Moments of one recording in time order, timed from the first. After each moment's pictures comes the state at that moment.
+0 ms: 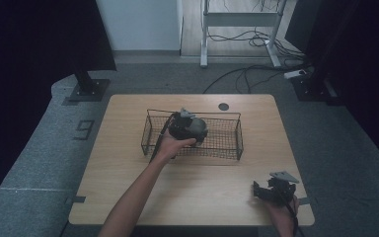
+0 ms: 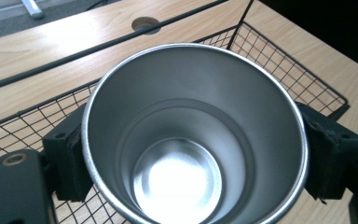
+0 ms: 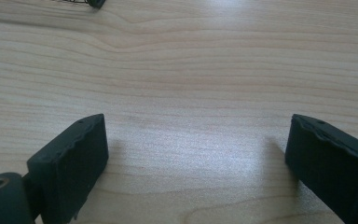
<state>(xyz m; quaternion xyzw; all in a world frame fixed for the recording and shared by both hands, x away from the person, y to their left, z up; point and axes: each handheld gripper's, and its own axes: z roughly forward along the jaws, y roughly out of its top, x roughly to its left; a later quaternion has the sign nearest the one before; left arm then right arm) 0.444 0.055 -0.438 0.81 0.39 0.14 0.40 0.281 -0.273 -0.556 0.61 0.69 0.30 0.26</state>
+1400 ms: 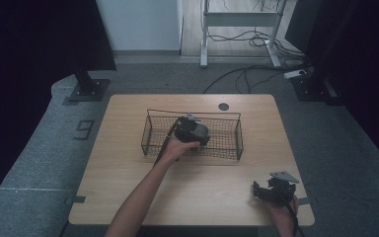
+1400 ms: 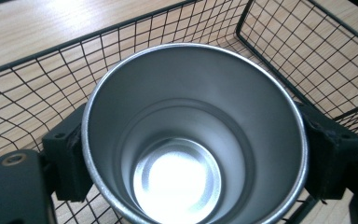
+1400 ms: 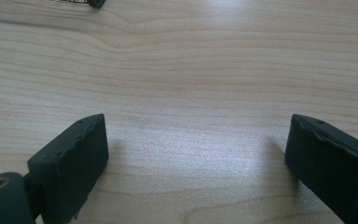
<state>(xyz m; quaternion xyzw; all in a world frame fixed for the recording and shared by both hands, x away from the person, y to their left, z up) 0.459 0.039 -0.473 0.83 0.41 0.12 0.36 0.281 -0.273 -0.556 0.61 0.69 0.30 0.26</state>
